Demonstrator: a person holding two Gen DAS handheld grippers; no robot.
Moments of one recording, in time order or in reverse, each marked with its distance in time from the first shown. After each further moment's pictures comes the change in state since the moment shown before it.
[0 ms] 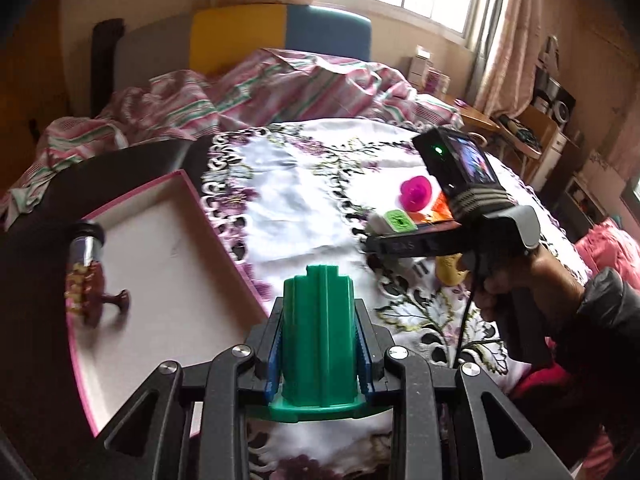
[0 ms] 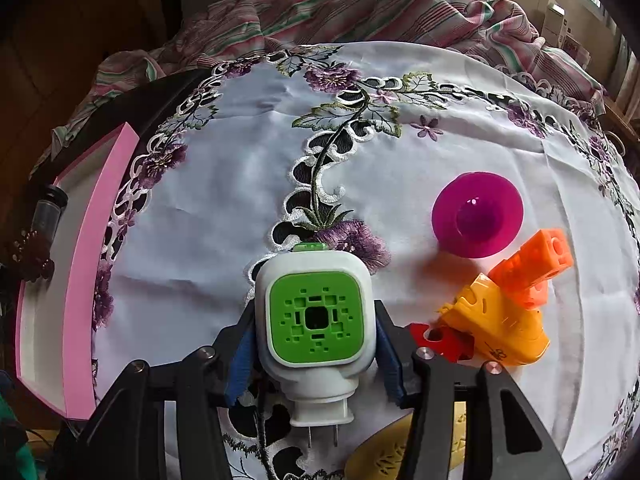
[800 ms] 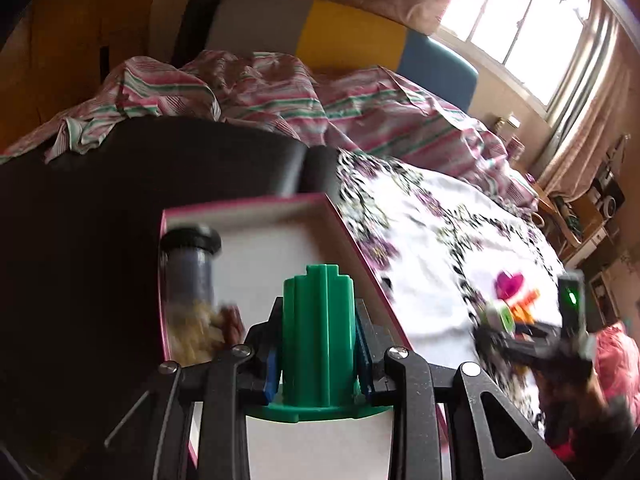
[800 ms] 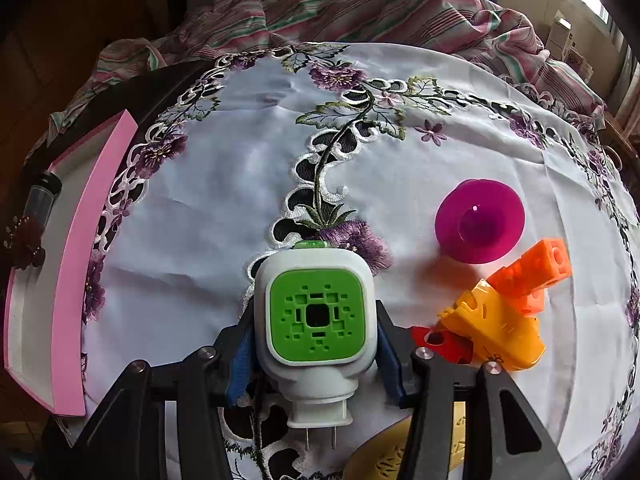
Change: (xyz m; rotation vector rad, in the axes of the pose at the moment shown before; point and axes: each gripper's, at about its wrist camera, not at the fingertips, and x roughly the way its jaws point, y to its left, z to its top) left arm 0.015 0.161 0.049 -0.308 -0.026 0.068; right arm 0.001 0.007 0.000 -0.039 -0.001 -0.031
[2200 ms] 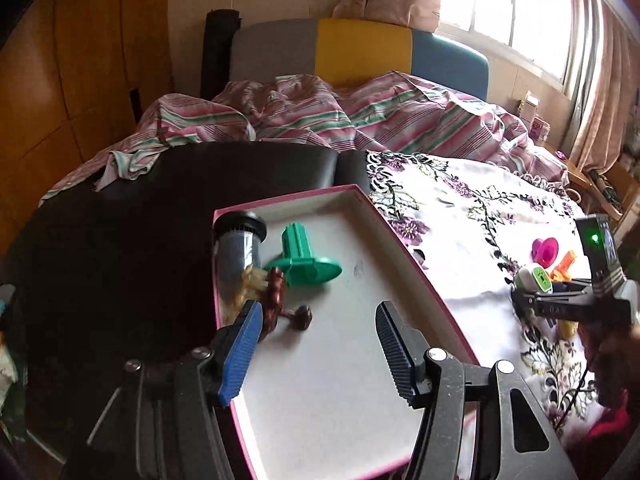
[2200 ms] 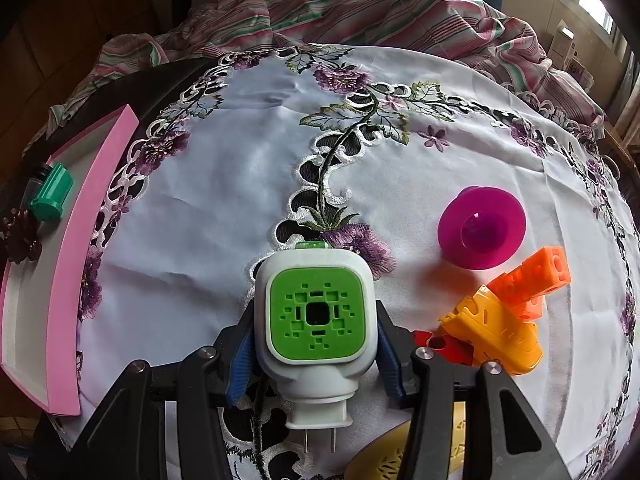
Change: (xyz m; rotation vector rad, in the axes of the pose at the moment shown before) left arm -0.044 -0.018 -0.059 0.113 -0.090 0.221; right arm -0.001 0.008 0.002 -0.023 -0.007 -0.022
